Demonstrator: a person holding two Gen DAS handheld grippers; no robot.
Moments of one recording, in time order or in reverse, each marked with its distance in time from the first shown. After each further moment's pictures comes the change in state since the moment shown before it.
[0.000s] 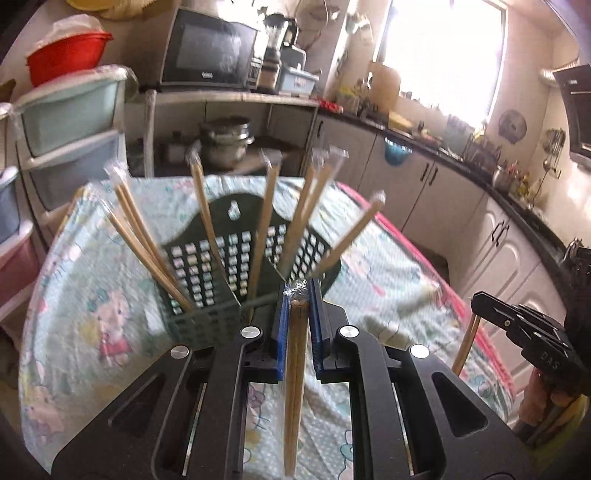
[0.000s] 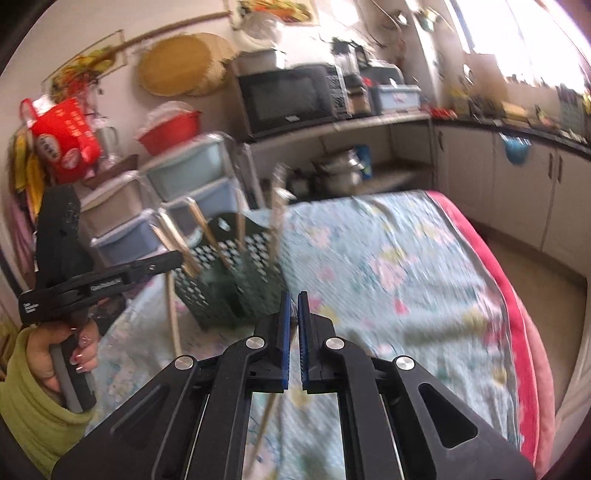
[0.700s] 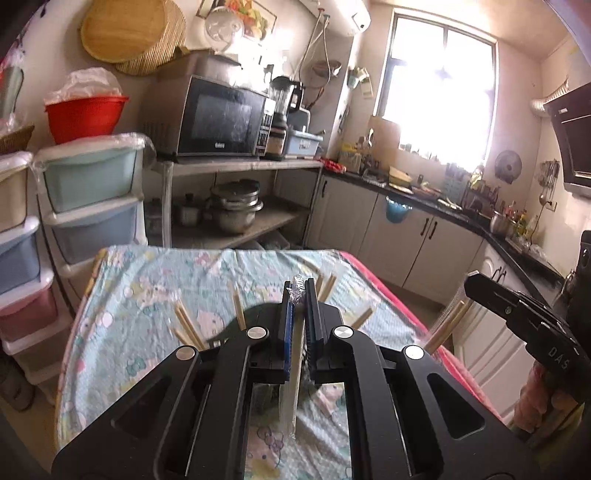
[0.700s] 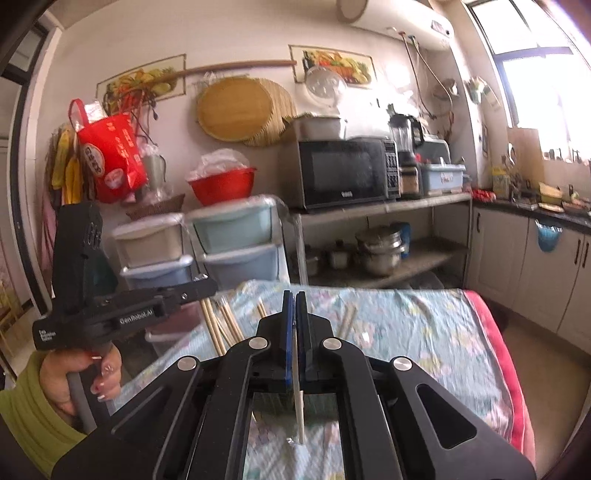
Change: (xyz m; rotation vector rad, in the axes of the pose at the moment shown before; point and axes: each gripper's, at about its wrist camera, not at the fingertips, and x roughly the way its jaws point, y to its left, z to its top) left arm -0.063 0.008 0.062 0.009 -0.206 0.020; right arm -0.018 0.068 0.089 -0.162 -0.216 0.094
